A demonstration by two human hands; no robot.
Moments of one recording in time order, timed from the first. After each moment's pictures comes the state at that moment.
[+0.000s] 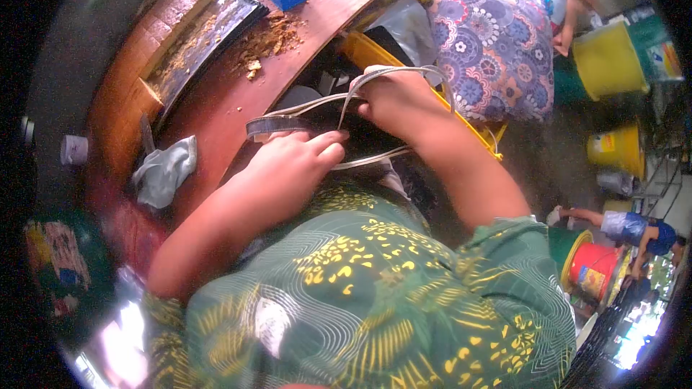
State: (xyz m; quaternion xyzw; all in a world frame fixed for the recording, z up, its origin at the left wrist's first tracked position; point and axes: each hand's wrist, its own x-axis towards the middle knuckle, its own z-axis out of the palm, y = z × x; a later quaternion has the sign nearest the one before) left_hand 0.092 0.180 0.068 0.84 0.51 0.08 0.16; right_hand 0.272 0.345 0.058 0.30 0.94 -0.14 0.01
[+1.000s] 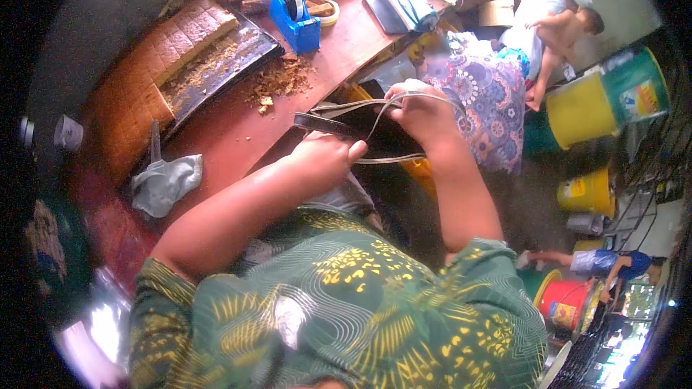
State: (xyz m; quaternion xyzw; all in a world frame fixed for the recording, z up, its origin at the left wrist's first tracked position) left_hand 0.103 0.256 0.015 0.85 0.51 0.12 0.06; right_hand 0.280 0.402 0.087 0.35 0.93 -0.04 -0.12
